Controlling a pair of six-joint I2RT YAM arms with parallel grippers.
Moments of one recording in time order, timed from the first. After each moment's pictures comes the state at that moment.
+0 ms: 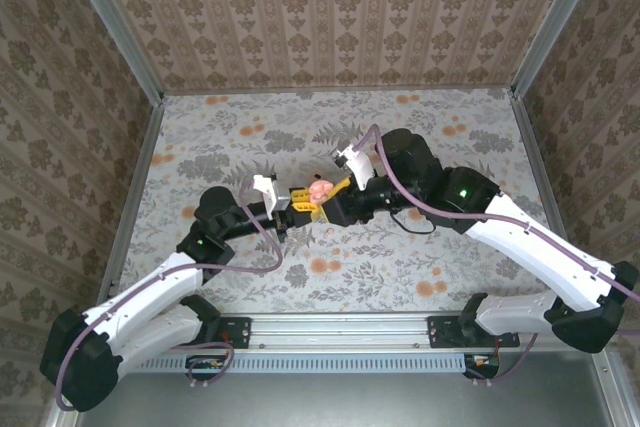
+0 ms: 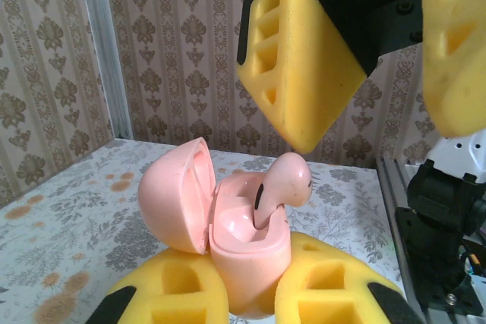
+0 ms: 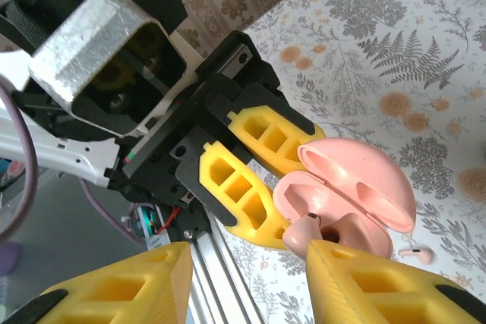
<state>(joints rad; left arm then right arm) -0.69 0.90 0.49 0.47 0.71 -0.03 0.85 1.23 1.39 -0.74 -0.35 0.22</state>
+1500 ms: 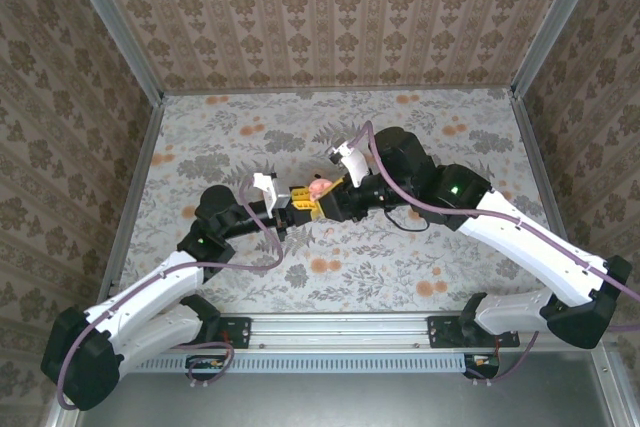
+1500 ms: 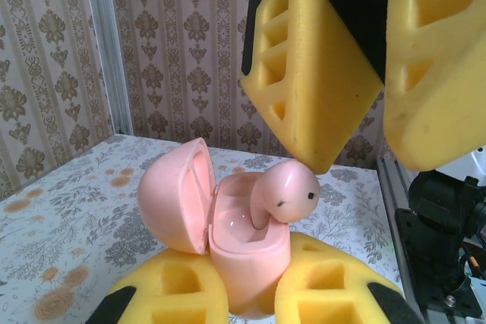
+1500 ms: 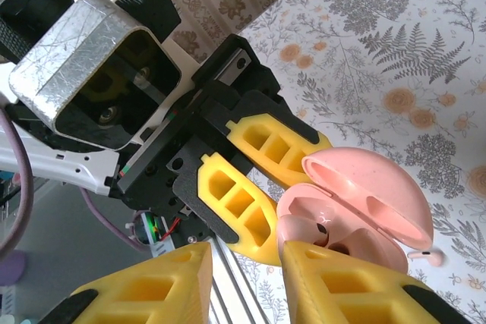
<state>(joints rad) -0.68 0.91 0.49 0.48 0.71 -0.04 0.85 1.26 1.39 -0.71 -0.36 0.28</state>
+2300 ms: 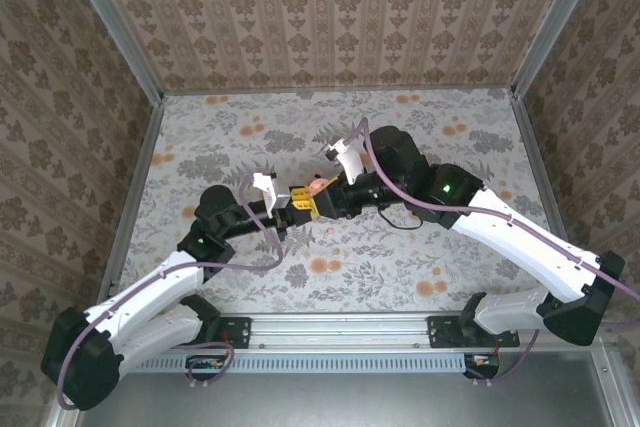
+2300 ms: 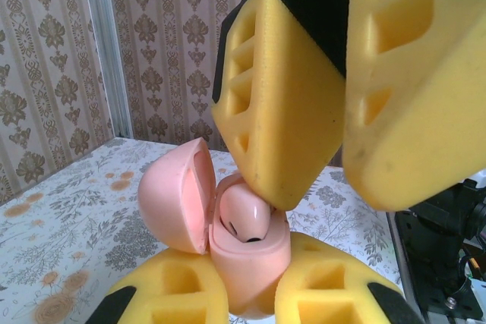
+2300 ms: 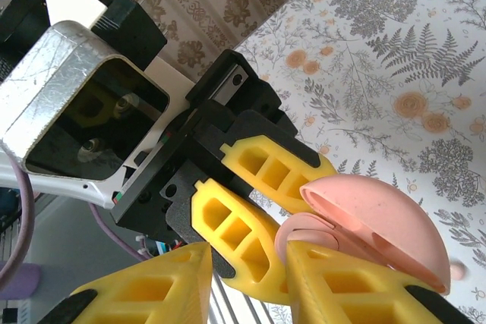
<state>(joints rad) -0.68 0.91 0.49 0.48 0.71 -0.04 0.85 1.29 1.38 -0.65 -0.37 0.33</state>
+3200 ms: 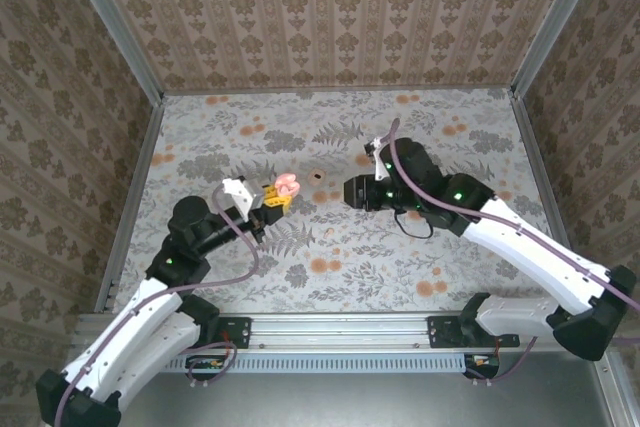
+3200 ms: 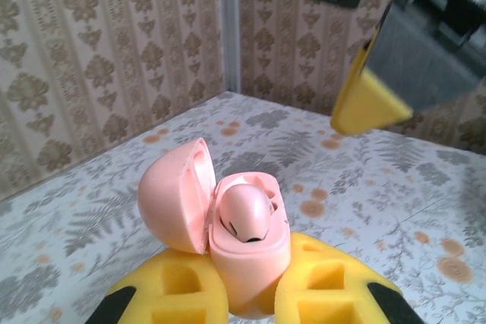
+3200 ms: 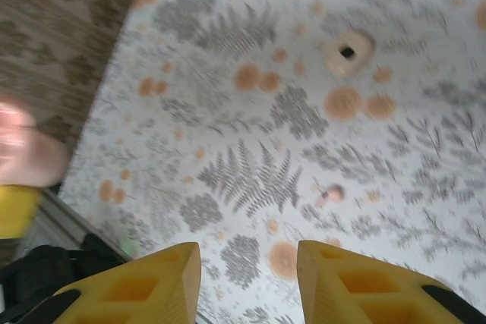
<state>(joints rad) -0.55 0.59 0.49 0.03 0.48 0.04 0.77 1.21 1.20 -0.71 -0.06 0.66</state>
